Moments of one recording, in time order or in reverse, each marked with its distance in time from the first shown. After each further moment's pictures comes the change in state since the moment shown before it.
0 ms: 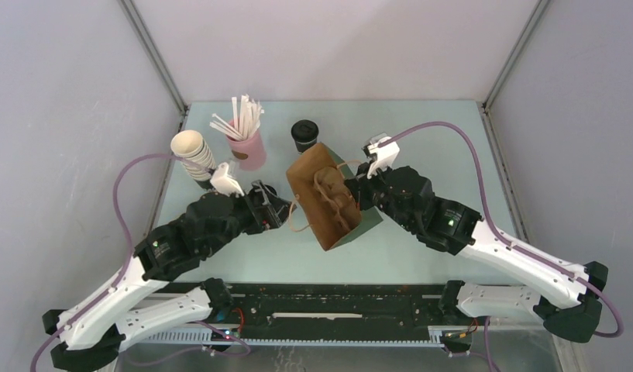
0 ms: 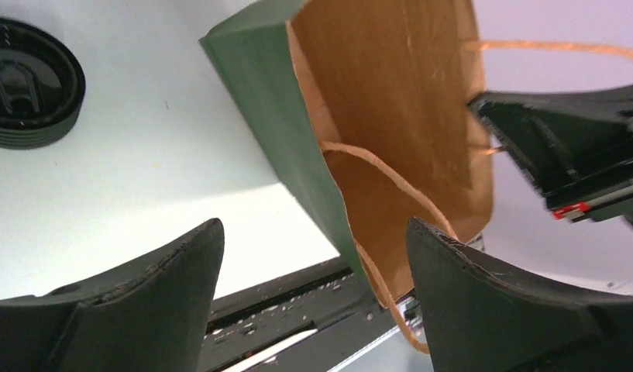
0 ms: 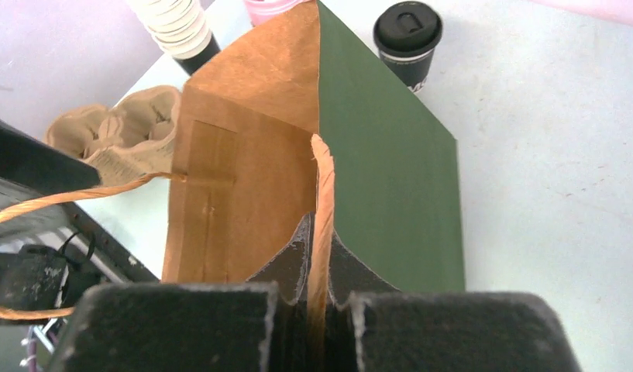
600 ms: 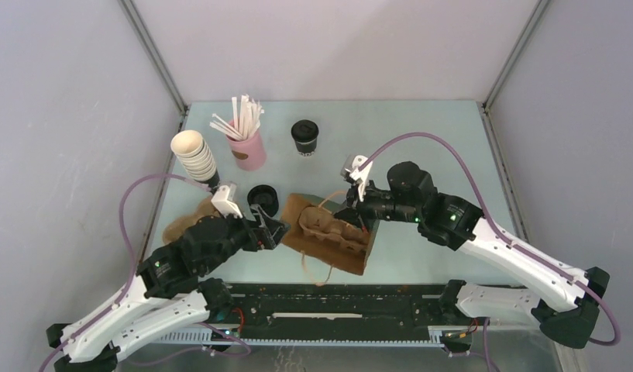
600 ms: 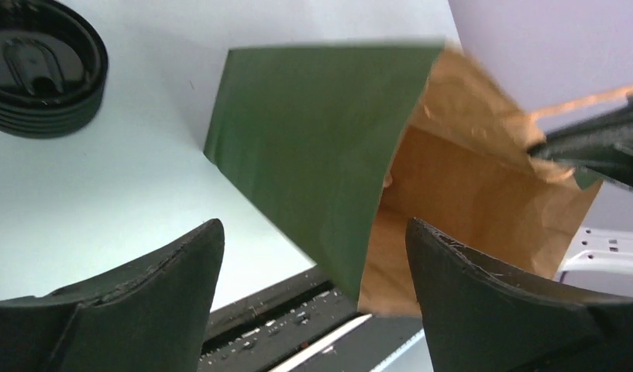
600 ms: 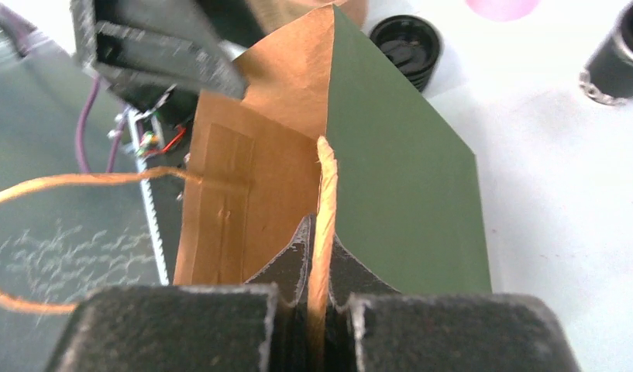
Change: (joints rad) left arm -0.004 -0.200 -0.227 0.061 0.000 0.119; right arm -0.112 -0.005 -0.005 -0.117 -0.678 -0.280
